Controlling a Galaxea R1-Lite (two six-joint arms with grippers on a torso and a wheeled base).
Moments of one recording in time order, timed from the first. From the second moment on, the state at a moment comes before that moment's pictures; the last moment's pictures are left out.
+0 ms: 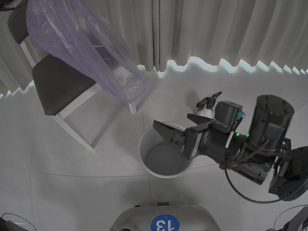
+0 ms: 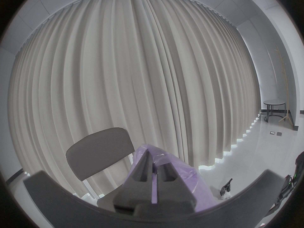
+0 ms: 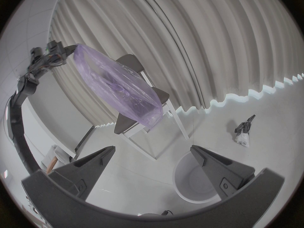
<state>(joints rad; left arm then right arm) -0.45 1.38 -1.72 -0.11 0.25 0.40 0.89 1.69 -0.75 -0.87 -0.20 0.29</state>
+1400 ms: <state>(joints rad) -0.45 1.35 -1.73 -0.11 0.25 0.41 0.92 2.04 -1.31 -0.65 -0.38 0.55</state>
